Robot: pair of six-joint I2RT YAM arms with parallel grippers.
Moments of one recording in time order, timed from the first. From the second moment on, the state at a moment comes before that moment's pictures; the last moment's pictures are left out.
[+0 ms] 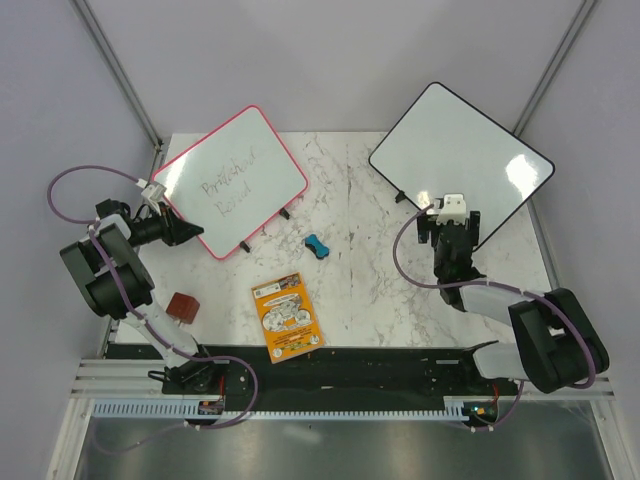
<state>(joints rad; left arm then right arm) 0.58 1.85 1.15 -0.63 1.23 0.85 0.32 1.33 0.38 0.74 0.56 -0.13</state>
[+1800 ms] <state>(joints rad) 0.62 1.90 1.12 -0.62 1.33 0.87 0.13 1.53 0.21 1.17 0.31 -0.02</state>
